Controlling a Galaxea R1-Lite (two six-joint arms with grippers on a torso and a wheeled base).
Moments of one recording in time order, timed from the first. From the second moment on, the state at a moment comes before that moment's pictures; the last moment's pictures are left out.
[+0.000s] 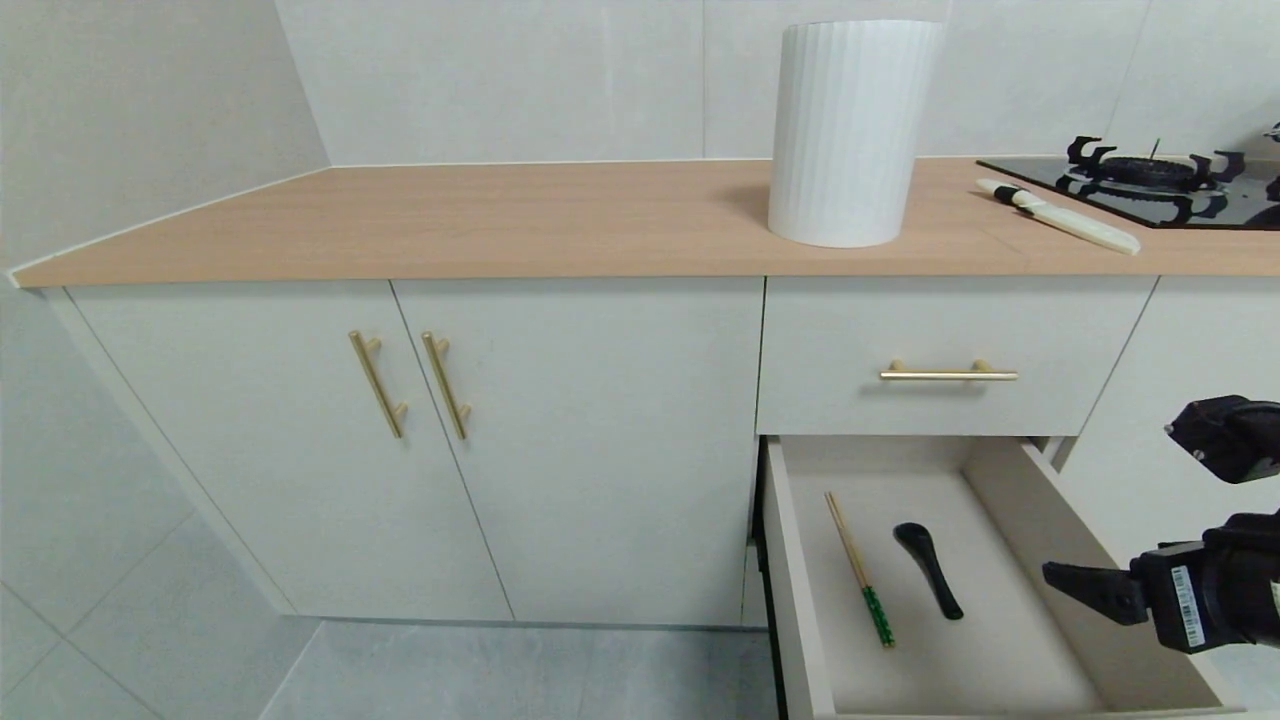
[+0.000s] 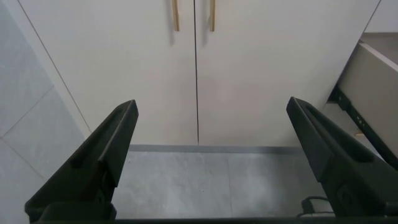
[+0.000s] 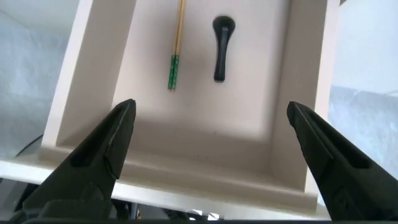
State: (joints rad) left arm 0.00 0.00 0.00 0.00 -0.01 0.00; right arm 0.38 1.23 -0.64 0.10 -0.21 0.12
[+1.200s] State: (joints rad) left arm 0.00 0.00 0.00 0.00 -0.01 0.00; right arm 0.43 1.66 -0.65 0.10 -0.21 0.28
